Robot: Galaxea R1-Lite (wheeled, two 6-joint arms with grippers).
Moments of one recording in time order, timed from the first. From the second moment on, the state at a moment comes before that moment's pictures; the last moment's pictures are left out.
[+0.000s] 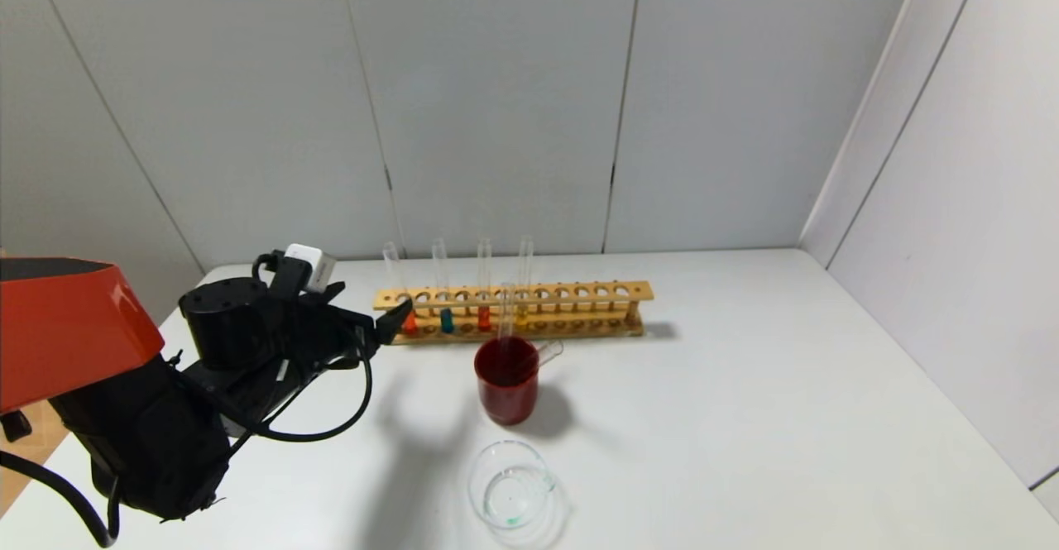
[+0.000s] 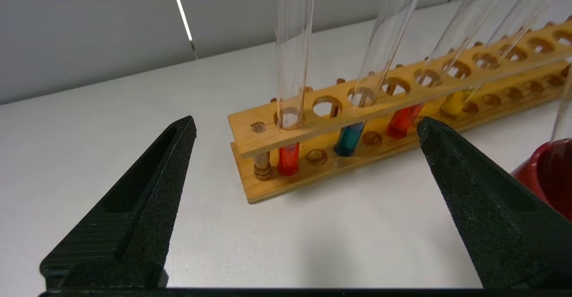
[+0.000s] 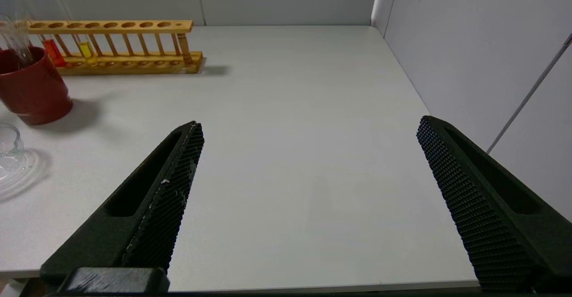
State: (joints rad) left arm -0.21 2.06 -0.48 -1.47 -0.12 0.02; right arm 0.00 0.00 0.00 0.00 0.00 0.00
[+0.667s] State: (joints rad) left arm -0.21 2.12 -0.63 -1.40 -0.11 0.01; right arm 0.00 0.00 0.00 0.00 0.00 0.00
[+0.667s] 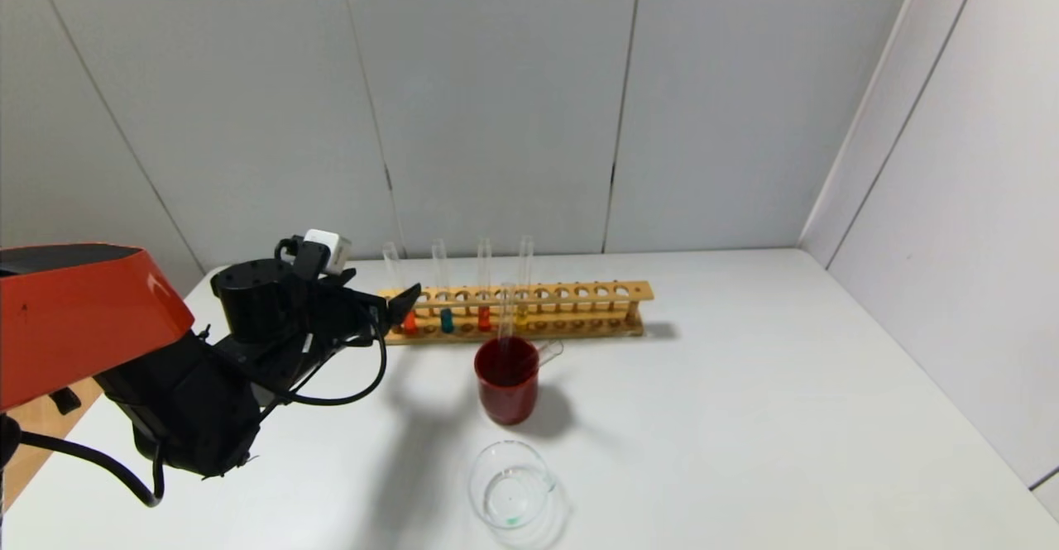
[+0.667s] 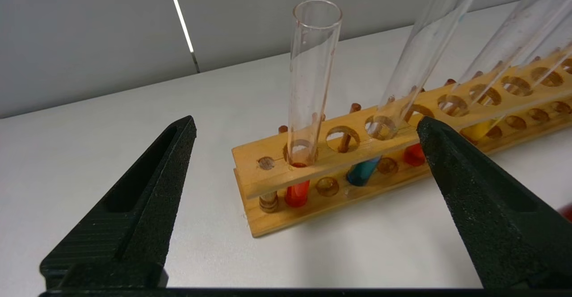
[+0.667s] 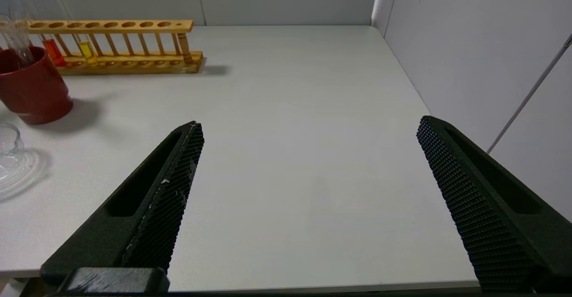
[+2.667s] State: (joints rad) left arm -0.22 2.16 -0.78 -1.28 -0.11 0.02; right arm 0.00 0.00 0.00 0.00 0.00 0.00
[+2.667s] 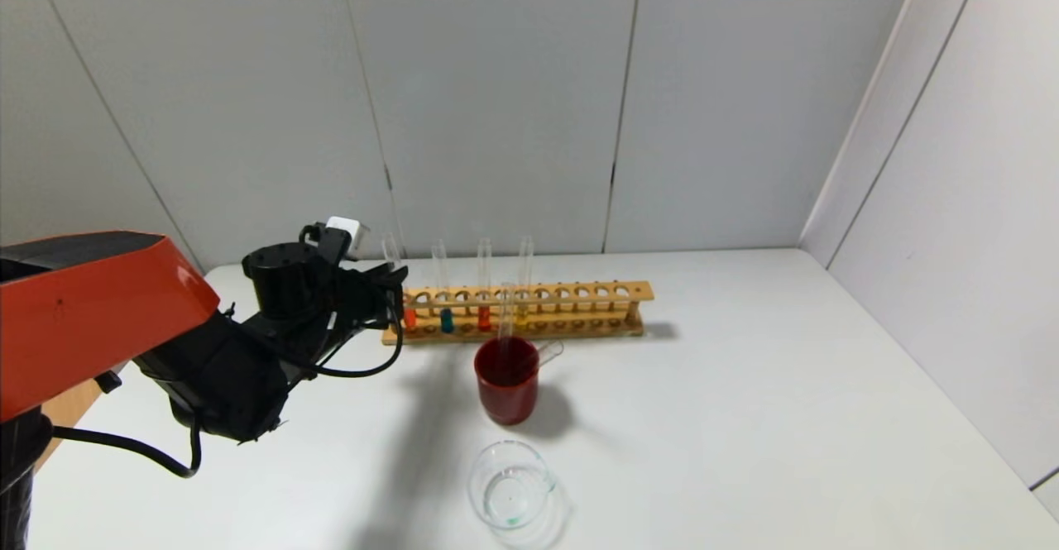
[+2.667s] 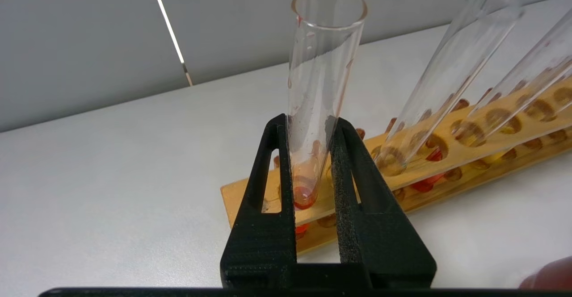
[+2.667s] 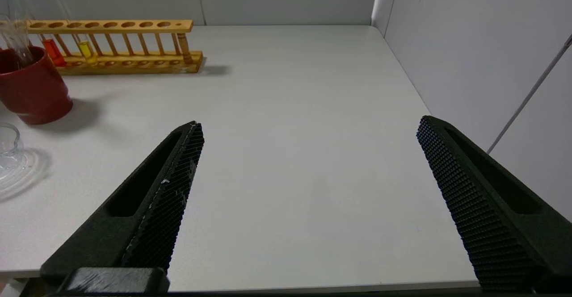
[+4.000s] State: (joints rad) left arm -0.22 1.13 -0.72 -0.23 -0.11 0.07; right arm 0.00 0.00 0.00 0.00 0.00 0.00
